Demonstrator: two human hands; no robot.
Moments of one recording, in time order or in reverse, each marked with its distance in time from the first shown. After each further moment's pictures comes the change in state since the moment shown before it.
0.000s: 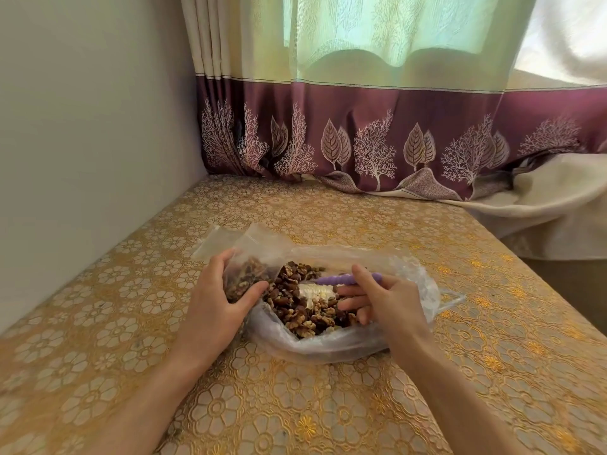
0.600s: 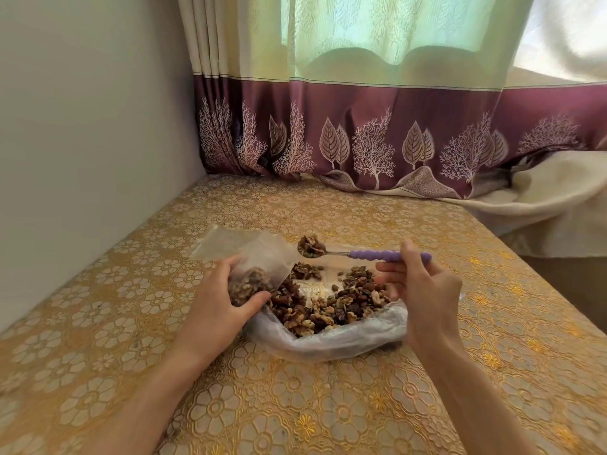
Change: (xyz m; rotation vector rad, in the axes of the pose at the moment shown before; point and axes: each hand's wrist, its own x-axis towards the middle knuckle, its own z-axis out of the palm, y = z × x) left_hand 0.003 -0.003 0.003 0.086 -0.092 -0.021; right_hand 0.008 -0.004 -0.019 0.209 0.323 -0.176
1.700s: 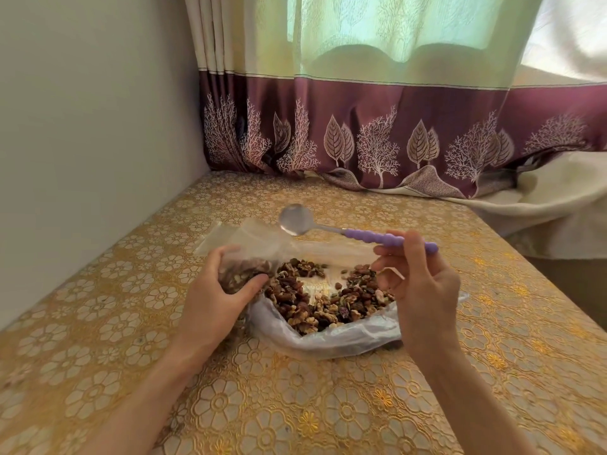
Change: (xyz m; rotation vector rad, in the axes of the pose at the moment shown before) left_hand 0.001 0.003 -0.004 -0.251 0.119 -0.010; right_hand -0.007 0.000 0.009 0.220 -0.167 -0.122
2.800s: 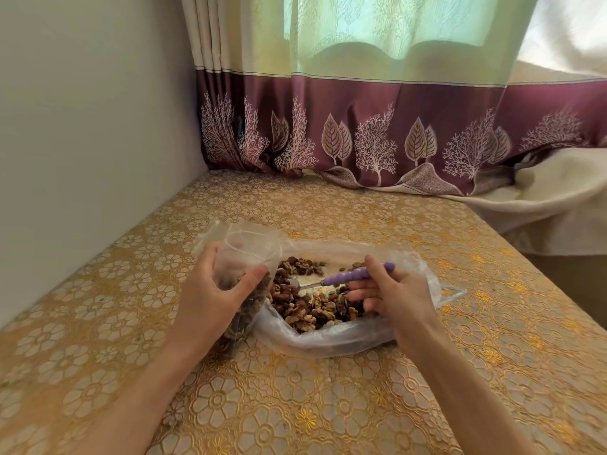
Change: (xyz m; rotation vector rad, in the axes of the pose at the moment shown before) left_hand -0.001 0.004 -0.003 -0.089 0.003 0.030; right_hand 0.001 0.009 -0.007 -0.355 -0.085 0.381
